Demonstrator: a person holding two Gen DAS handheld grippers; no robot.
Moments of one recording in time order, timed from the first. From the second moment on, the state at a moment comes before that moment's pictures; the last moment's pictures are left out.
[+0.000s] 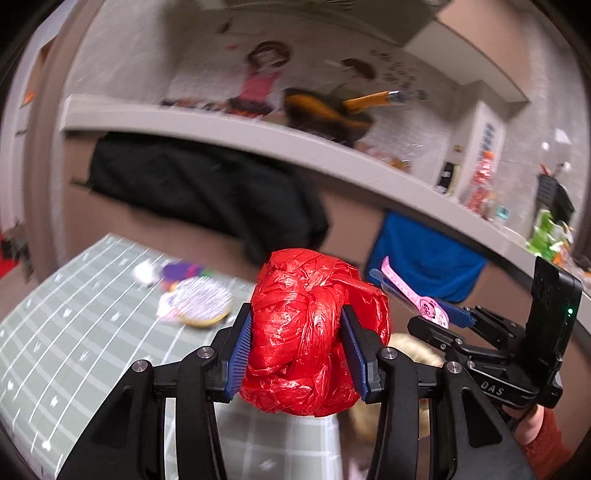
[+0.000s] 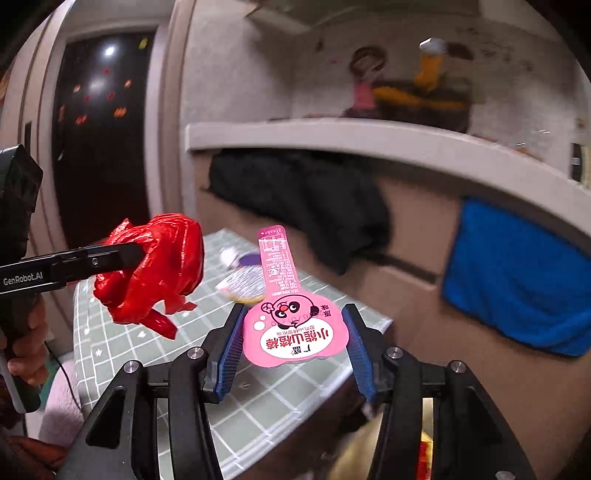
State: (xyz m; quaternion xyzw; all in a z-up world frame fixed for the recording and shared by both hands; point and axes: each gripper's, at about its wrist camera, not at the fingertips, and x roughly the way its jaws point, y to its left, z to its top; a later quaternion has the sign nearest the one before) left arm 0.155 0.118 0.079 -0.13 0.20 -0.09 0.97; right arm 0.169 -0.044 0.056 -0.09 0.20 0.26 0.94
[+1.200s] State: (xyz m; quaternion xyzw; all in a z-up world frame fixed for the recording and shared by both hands) left arm 0.220 -0.096 0.064 -0.03 0.24 -0.23 0.94; right arm 0.135 -0.252 0.055 0.03 0.18 0.09 0.98
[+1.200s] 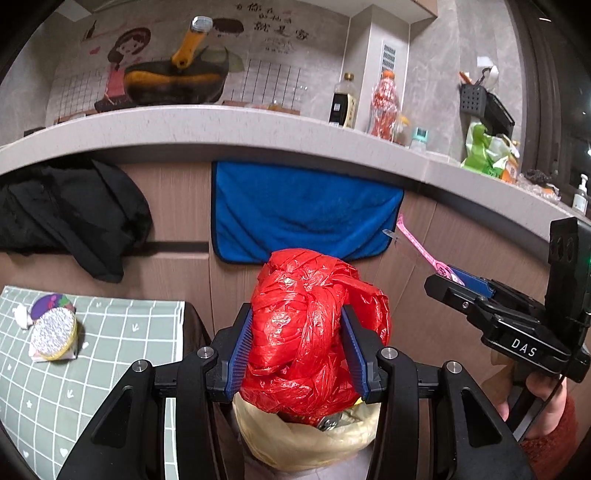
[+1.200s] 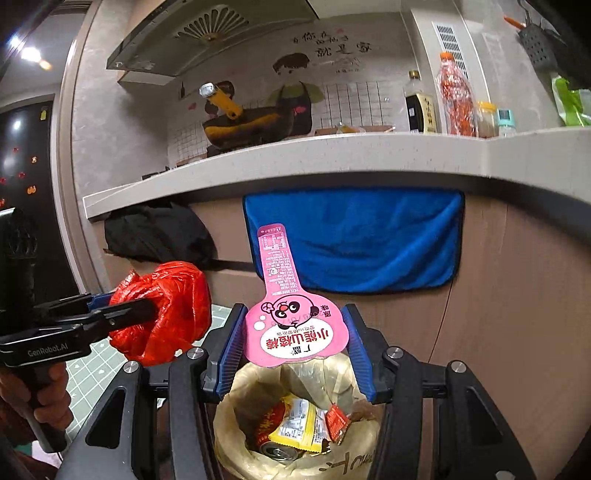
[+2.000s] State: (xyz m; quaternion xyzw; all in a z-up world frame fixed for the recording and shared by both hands) left arm 0.260 -0.115 -0.006 -0.02 0.33 -0.22 0.92; right arm 0.180 -0.260 -0.015 0.05 0.27 0.10 0.96
